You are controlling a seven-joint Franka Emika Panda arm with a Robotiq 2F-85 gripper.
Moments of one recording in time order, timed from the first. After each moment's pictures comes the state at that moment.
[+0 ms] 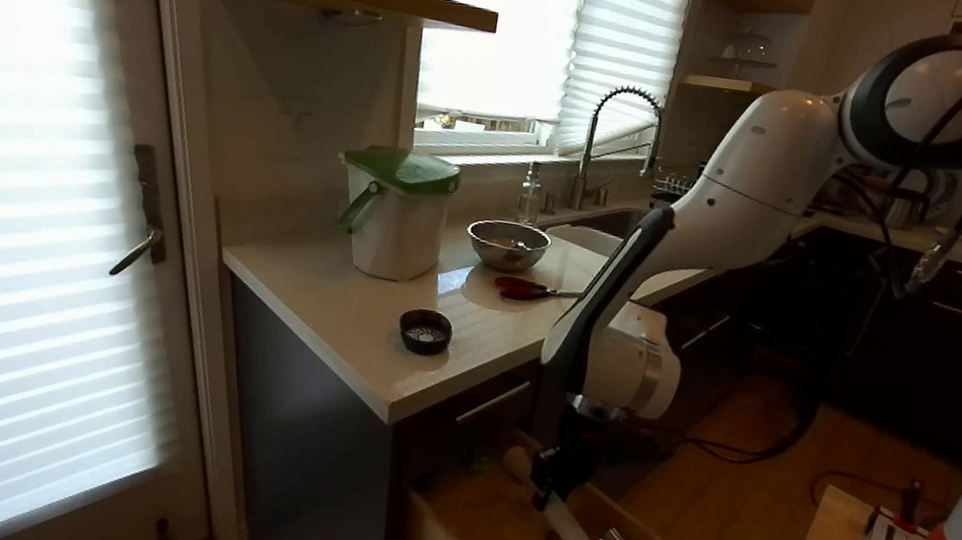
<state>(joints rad) 0.07 0.50 0.20 -2.41 1.07 2.96 -0.61</state>
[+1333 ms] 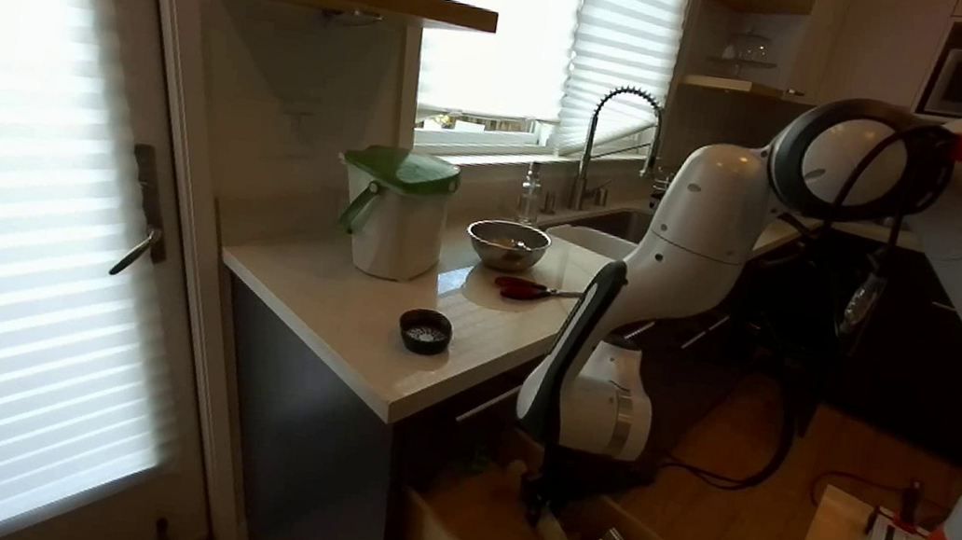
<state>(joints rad) 0.22 0.71 0.09 -2.28 1.06 3.10 -0.49</state>
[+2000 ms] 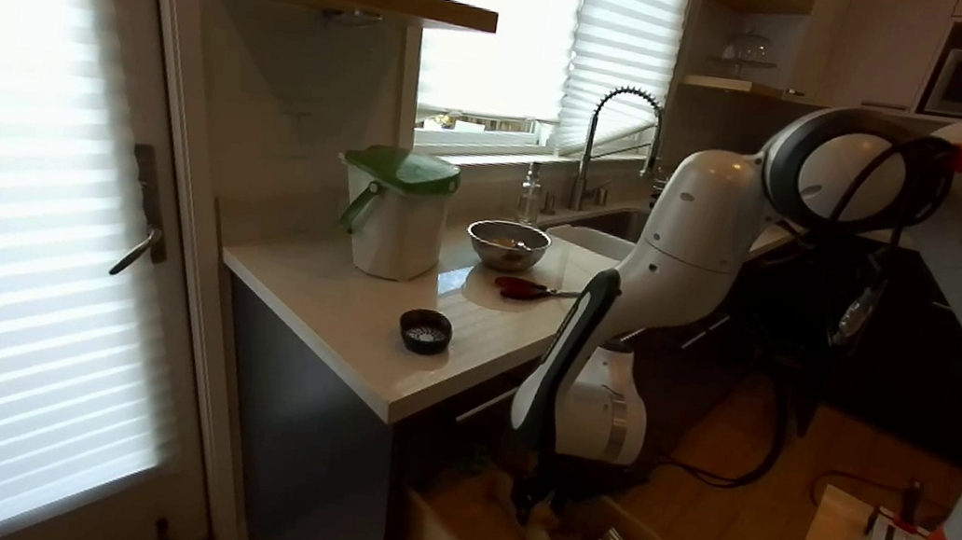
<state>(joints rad) 0.31 0.72 0.02 -2.26 1.05 3.09 -0.46</state>
